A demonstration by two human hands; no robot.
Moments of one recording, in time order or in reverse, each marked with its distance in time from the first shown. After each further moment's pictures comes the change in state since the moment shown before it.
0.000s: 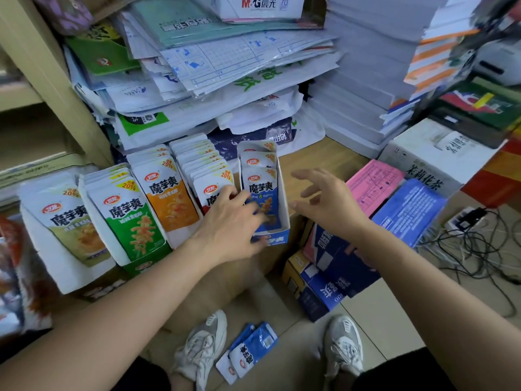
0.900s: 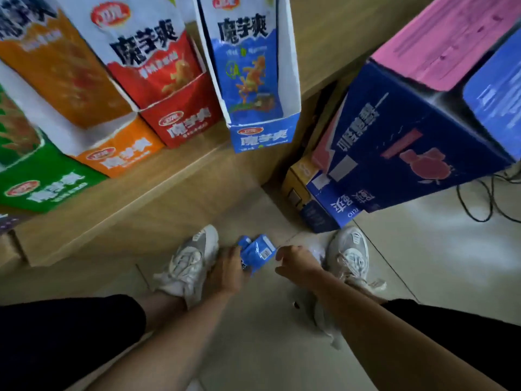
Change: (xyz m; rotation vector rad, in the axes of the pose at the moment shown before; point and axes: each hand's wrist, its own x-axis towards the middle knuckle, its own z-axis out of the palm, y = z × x) left_hand -0.175 0.204 0.319 -0.842 -0.640 -0.816; right_hand -0.194 0.168 0.268 -0.144 -0.814 0.663
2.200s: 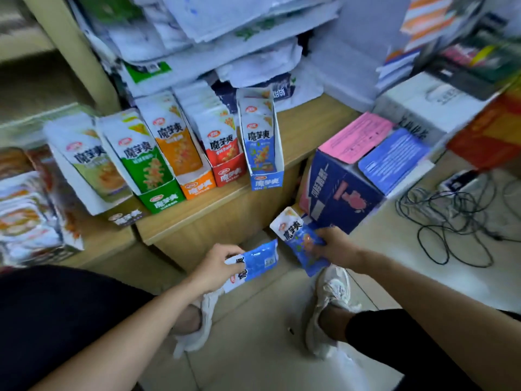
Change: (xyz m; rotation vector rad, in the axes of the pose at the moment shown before) left_hand -0.149 0.079 -0.220 -0.478 -0.029 0.357; right_hand -0.167 -0.016 -0.149 0.398 0.278 -0.264
